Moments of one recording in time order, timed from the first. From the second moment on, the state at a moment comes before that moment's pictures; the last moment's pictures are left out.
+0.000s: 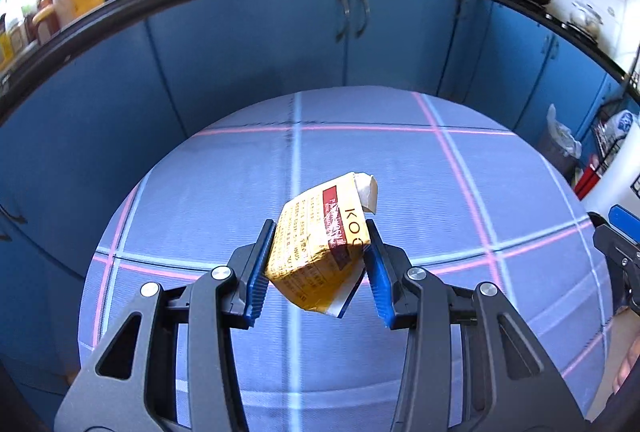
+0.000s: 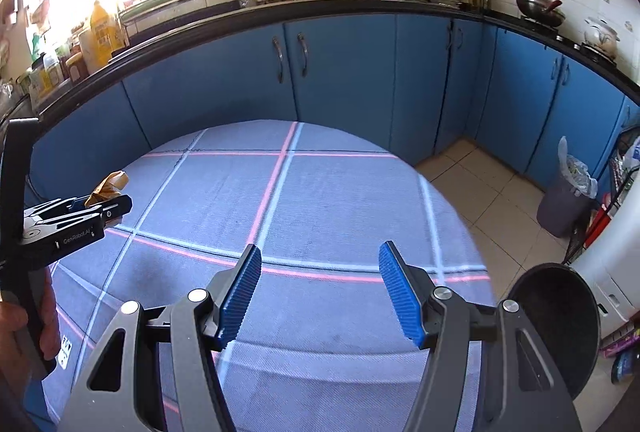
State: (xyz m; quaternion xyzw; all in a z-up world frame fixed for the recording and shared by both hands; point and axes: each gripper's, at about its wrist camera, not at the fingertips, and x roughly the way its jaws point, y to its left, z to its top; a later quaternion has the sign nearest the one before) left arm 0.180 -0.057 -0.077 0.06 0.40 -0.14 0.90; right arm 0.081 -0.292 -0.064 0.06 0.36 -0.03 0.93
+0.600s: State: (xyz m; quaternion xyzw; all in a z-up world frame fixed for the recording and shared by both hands) left arm 0.151 -0.174 -0.061 0.10 0.39 -0.20 0.89; right arm 0.010 -0.387 -0.058 0.09 0.34 -0.10 0.93
